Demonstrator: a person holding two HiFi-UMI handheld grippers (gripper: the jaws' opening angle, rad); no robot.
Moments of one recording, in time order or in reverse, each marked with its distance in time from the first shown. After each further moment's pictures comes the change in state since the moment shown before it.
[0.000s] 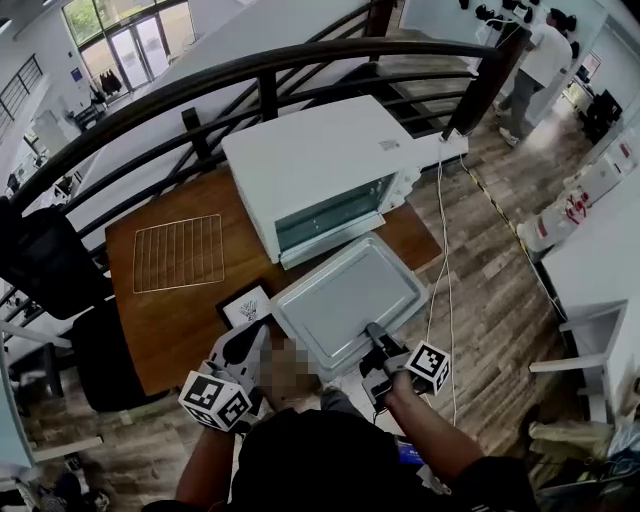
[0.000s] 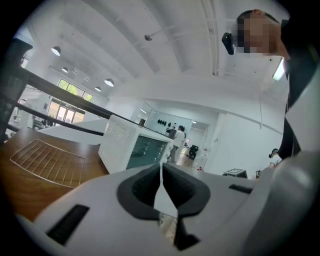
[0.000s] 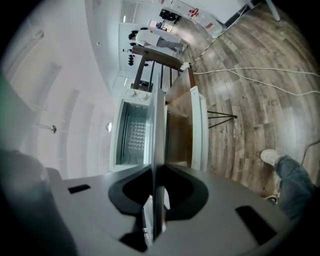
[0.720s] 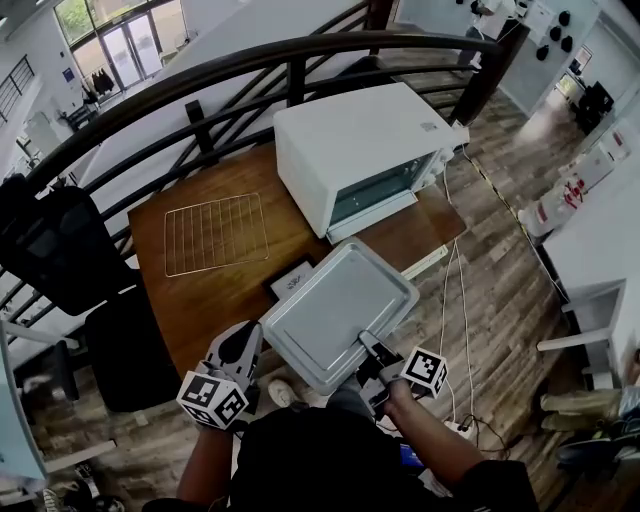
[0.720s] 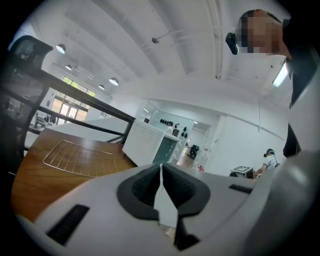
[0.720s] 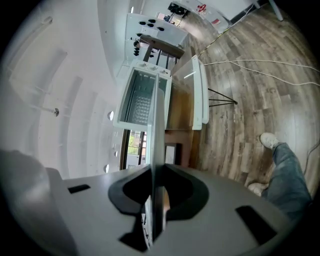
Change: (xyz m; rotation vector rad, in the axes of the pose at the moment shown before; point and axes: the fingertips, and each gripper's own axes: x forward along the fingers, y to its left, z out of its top) left arm -0.121 0.087 -0.013 -0.038 0.020 0.011; right arm 0.003 0.007 -0.165 -0.070 0.079 -0.013
